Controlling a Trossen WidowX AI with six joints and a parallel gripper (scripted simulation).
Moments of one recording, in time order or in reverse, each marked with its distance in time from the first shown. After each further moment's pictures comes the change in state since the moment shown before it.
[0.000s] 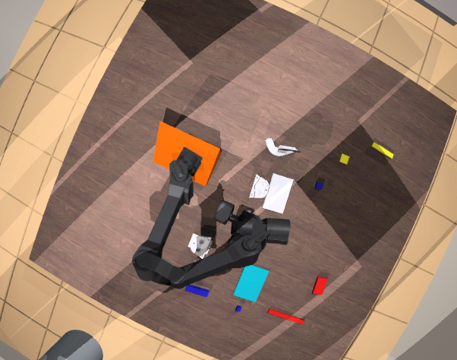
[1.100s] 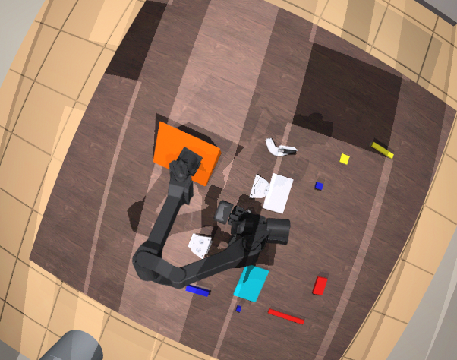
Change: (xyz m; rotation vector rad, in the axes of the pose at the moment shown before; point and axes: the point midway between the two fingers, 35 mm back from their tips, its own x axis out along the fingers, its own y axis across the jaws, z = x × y) arm 0.000 0.000 0.000 0.000 0.000 0.000
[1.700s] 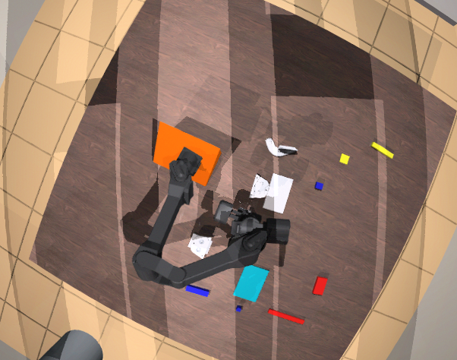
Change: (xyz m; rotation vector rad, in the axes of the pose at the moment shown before) arm 0.000 0.000 0.000 0.000 0.000 0.000
